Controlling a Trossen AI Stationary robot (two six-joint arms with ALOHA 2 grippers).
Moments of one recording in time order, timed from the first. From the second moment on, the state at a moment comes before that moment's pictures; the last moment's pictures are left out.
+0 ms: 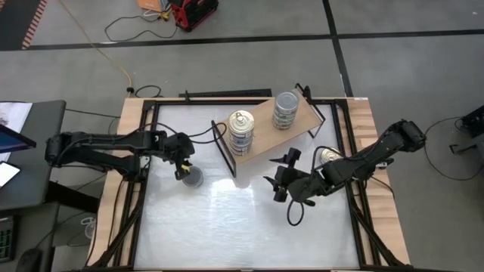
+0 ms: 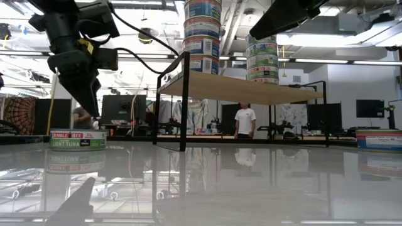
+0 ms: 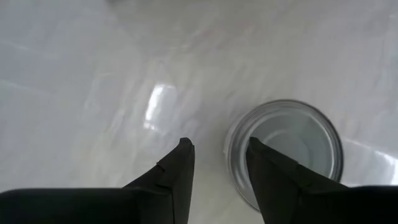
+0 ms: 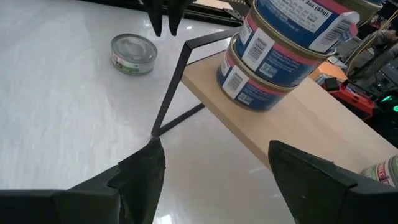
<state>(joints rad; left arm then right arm) 0.21 1.03 0.64 -0.67 -0.02 -0.13 0.44 1.39 0.99 -0.32 0.84 0.20</state>
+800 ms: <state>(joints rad) 0.28 1.17 0.63 -0.65 0.13 -0.05 0.44 1.39 0.99 -0.30 0.84 0.19</state>
